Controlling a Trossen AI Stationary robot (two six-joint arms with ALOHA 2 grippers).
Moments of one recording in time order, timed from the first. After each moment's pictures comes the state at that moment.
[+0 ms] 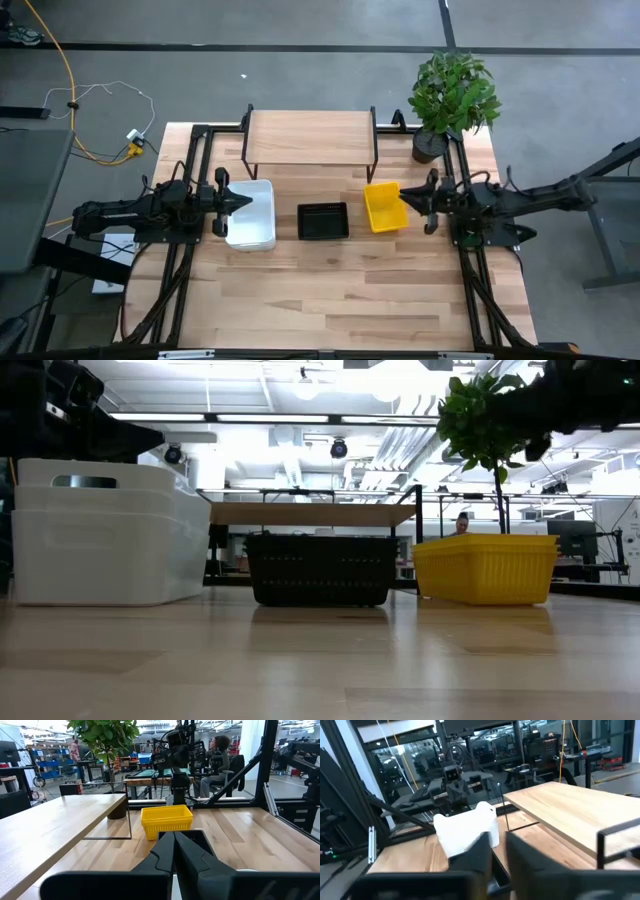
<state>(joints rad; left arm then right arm) 0.21 0.00 0.01 0.02 0.02 0.06 0.15 0.33 0.18 0.20 0.33 0.18</state>
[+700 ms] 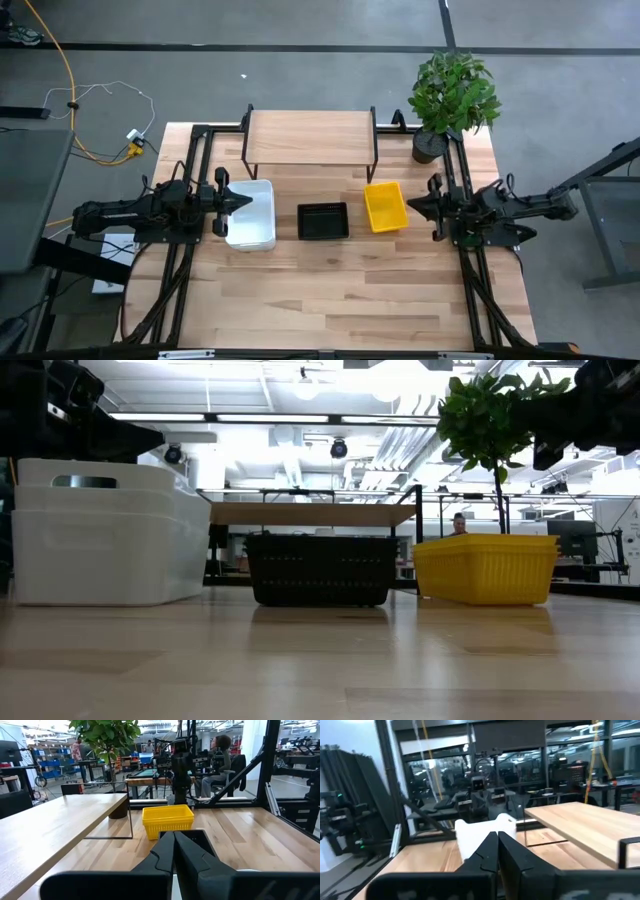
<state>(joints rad) 0.21 0.01 0.01 0.02 0.01 0.06 0.15 0.00 0.01 0.19 0.20 0.07</state>
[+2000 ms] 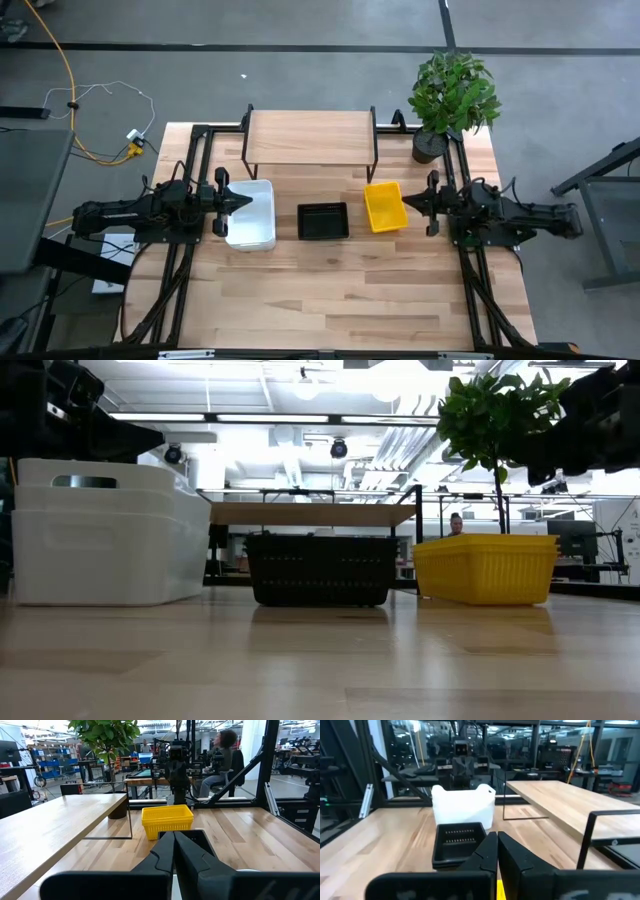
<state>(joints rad) 0.21 0.01 0.01 0.02 0.01 0.06 -0.08 0.00 0.01 0.02 0.02 -0.03</state>
